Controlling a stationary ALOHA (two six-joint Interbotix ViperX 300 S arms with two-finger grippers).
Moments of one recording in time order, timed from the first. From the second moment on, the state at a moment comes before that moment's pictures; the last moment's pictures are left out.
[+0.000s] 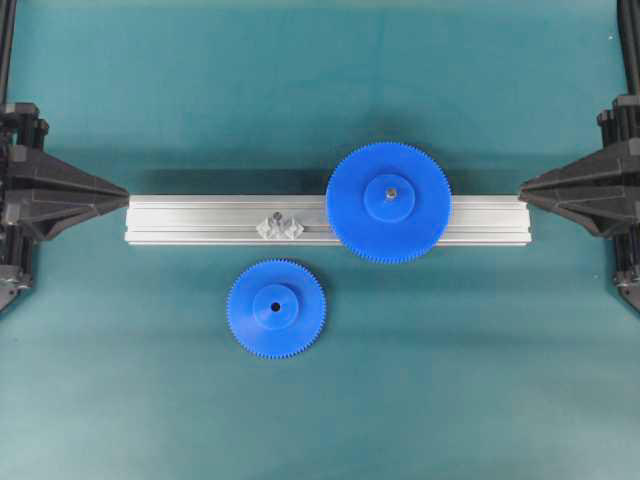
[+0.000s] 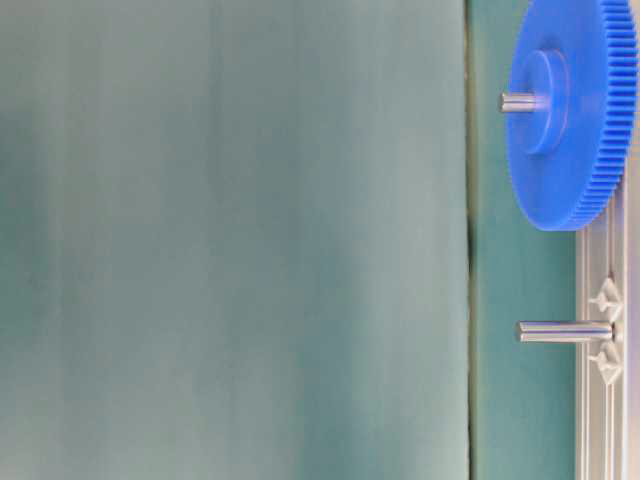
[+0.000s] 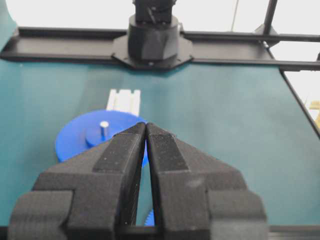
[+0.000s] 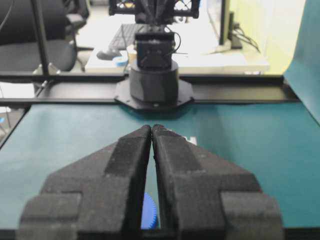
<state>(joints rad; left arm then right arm) 0.00 -0.96 1.17 0.00 -0.29 0.00 0.00 -0.97 1.19 0.00 -0.29 0.01</state>
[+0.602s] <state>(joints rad) -0.04 -0.87 1.05 0.01 0.04 -0.01 -0.01 -1.03 1.10 0.07 0.16 0.05</state>
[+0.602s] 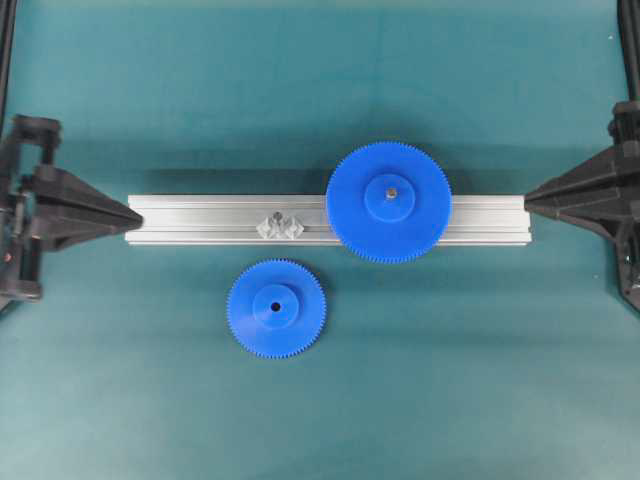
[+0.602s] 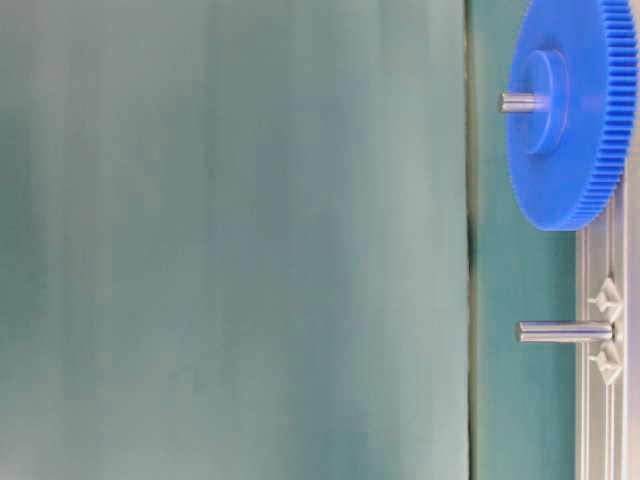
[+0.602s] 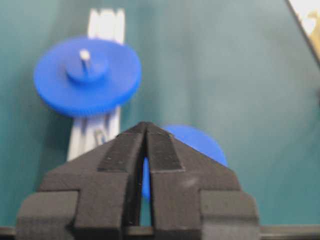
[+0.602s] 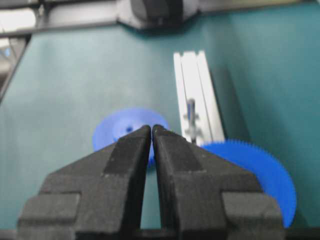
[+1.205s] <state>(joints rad) -0.10 -0.47 0.90 0.01 0.08 -0.07 -0.04 -1.02 1.10 0.04 0.33 0.05</state>
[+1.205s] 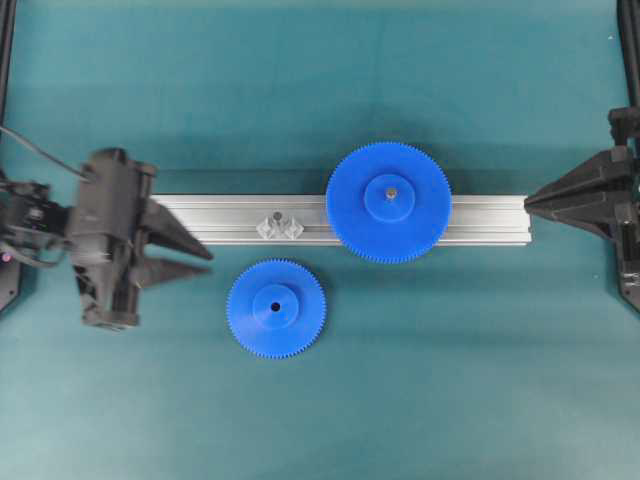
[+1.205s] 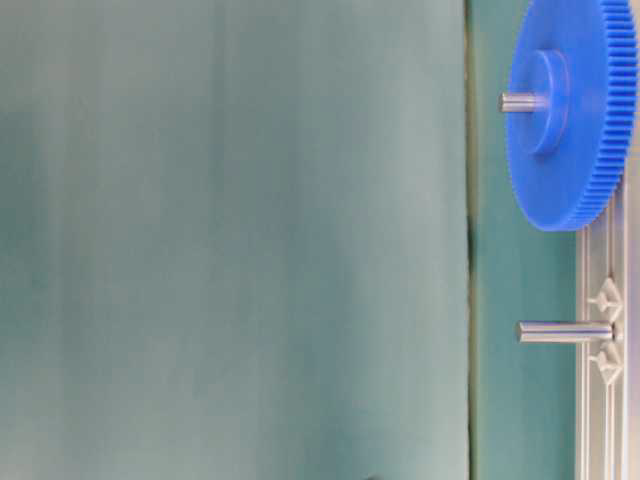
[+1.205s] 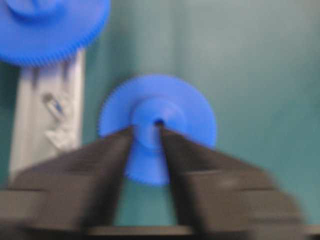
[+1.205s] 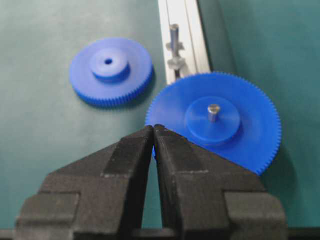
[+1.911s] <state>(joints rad) -0.12 -0.12 0.70 0.01 0.19 -0.10 -0.06 -1.05 1.11 0.04 0.41 0.05</state>
